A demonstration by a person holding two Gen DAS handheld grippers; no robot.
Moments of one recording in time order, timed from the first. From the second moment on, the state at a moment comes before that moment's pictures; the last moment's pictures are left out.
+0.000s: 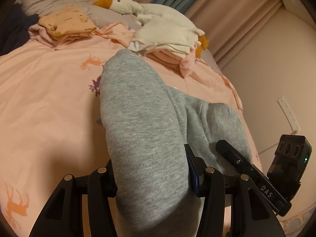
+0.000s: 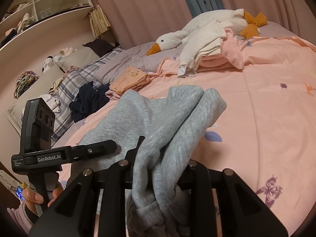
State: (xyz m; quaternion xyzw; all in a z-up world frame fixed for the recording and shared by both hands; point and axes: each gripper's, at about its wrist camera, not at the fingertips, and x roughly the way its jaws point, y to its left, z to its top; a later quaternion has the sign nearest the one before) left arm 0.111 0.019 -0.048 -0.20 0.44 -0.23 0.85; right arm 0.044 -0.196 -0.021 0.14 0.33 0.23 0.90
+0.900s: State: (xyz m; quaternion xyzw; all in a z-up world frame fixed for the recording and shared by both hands) left arm 0.164 0.020 -0.065 -0.19 0.44 -0.22 0.85; right arm 0.104 -0.183 -0.034 0.14 0.33 0.23 0.90
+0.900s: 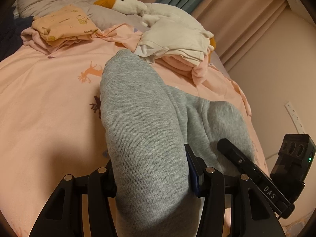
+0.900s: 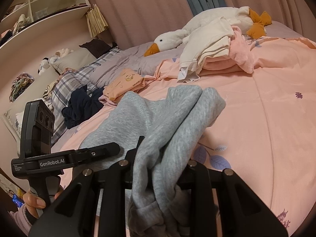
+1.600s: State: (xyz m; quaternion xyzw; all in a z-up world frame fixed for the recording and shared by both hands) left arm 0.175 0.014 -0.094 -0.18 0.47 -0.20 0.84; right arm 0.119 -0.187 -0.063 0.15 0.37 0.21 0.90
